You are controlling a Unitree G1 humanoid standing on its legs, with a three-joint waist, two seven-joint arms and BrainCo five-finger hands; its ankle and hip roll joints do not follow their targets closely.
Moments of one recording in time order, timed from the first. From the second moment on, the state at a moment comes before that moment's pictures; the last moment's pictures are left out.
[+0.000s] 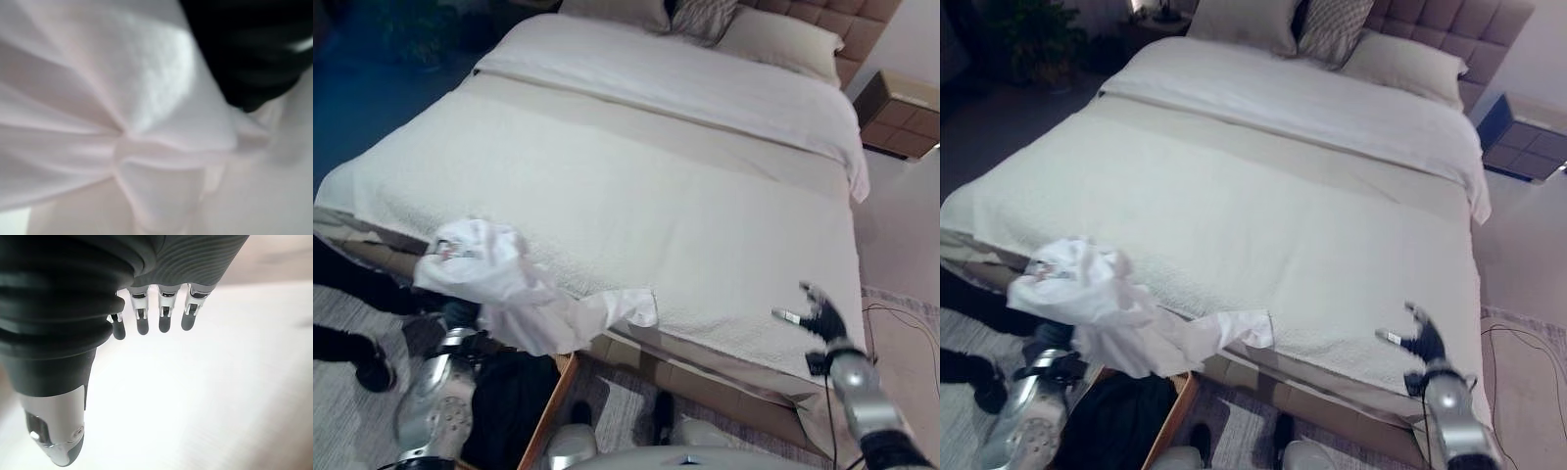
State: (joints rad) left arm 0.24 0.42 0.26 0.03 -0.78 -0.11 -0.07; right arm 0.12 -0.42 -0.07 0.61 0.01 -0.06 -0.08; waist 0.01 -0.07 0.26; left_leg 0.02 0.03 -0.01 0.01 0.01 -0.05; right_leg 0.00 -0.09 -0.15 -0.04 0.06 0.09
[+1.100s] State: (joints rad) left arm -0.12 0.66 0.16 0.55 -0.33 -0.20 0.29; right arm -0.08 -0.37 0.16 0.89 -0.06 -0.09 -0.17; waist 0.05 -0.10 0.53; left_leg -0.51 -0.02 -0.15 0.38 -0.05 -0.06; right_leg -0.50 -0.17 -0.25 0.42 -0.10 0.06
